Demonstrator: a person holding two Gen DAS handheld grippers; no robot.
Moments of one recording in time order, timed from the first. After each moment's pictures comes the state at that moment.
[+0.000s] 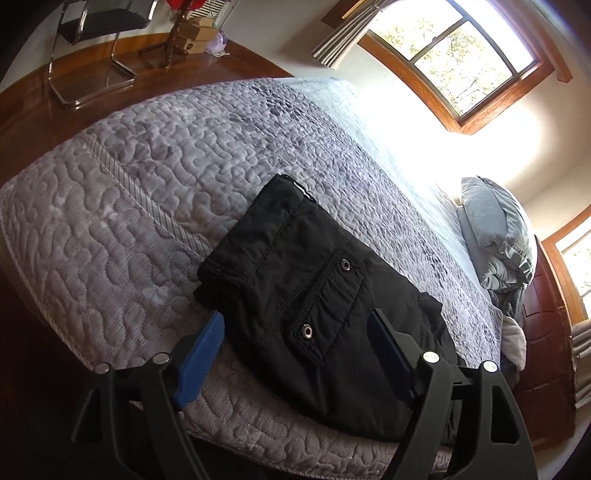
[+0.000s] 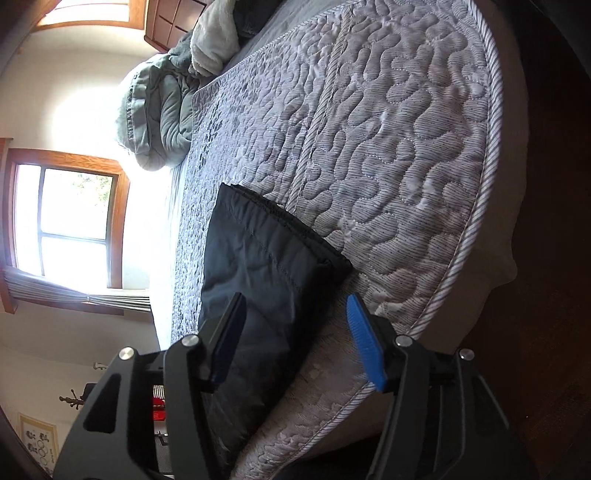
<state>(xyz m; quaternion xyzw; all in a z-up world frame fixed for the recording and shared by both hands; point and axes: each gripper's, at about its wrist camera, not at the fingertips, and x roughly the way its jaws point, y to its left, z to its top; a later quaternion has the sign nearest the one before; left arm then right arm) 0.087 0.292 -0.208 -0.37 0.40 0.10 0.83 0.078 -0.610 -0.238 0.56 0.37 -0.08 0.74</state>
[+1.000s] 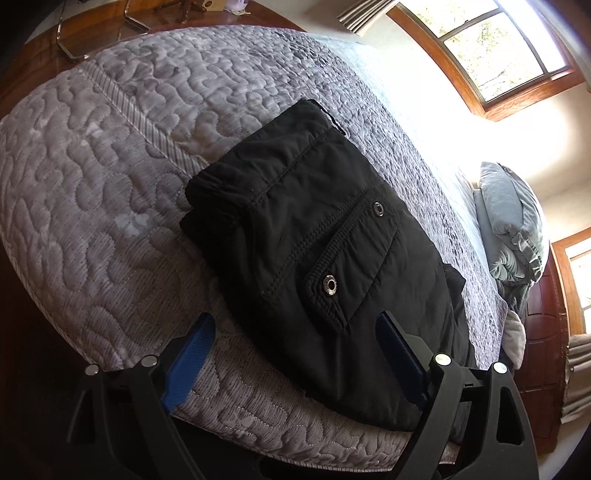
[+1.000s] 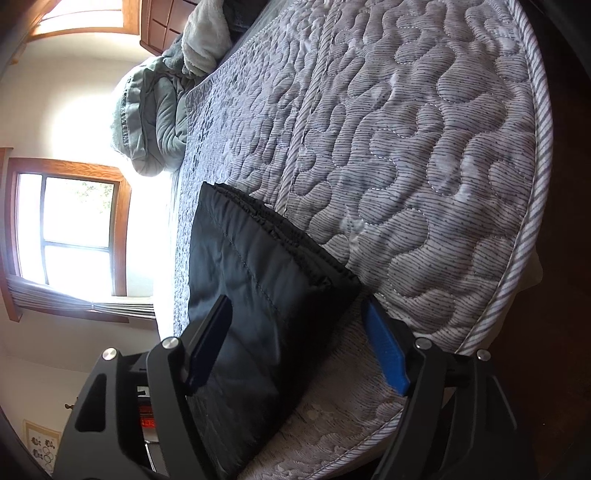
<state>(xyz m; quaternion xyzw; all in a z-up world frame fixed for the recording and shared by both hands) 0.103 0.272 -0.261 -0.42 0.45 0.10 0.78 0.107 -0.604 -0.277 0.57 0.35 -0.08 0.74</state>
